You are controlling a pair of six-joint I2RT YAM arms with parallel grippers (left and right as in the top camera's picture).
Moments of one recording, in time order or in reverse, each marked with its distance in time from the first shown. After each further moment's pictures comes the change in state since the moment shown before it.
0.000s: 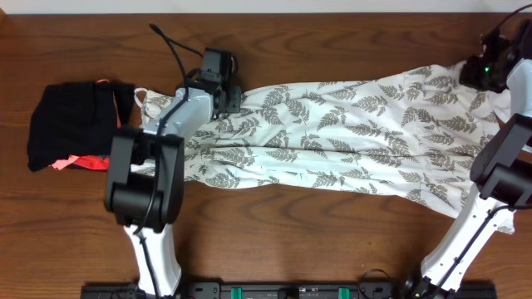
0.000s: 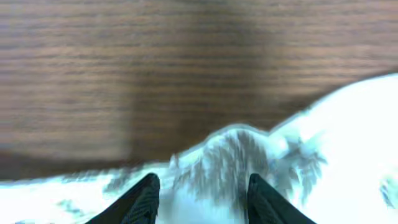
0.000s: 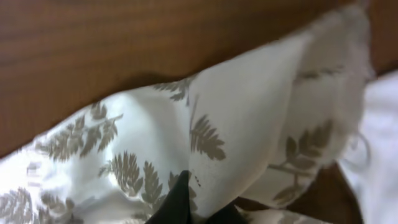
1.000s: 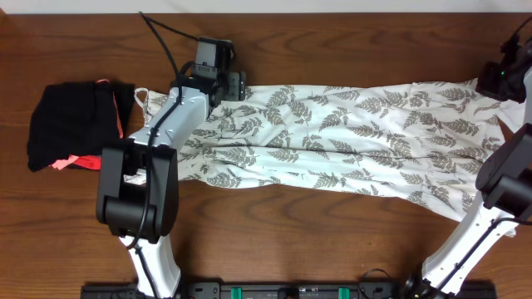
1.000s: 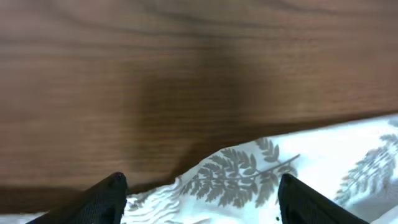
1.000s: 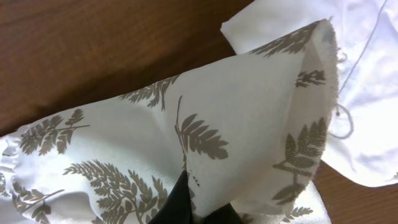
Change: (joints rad) left arm 0.000 -0.060 0.000 0.098 0.003 0.071; right arm -0.025 -0.100 -0.001 -0.180 0.193 0.043
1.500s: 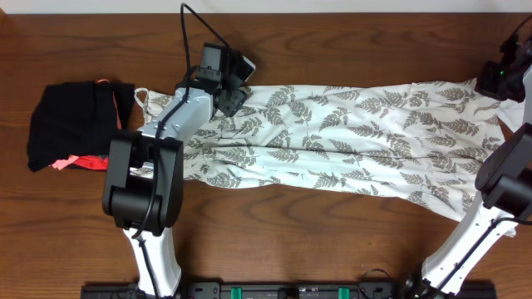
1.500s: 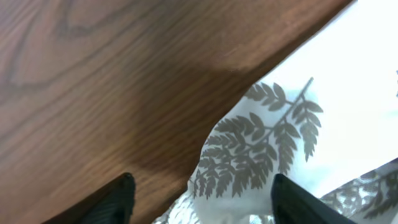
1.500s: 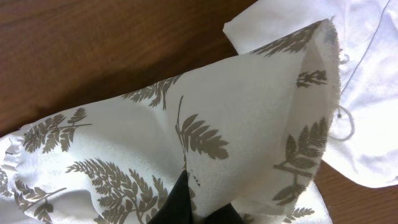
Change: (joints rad) left arm -0.006 0.052 0.000 -0.016 0.005 0.587; right arm 0.003 0.000 0.000 0.000 0.000 0.000
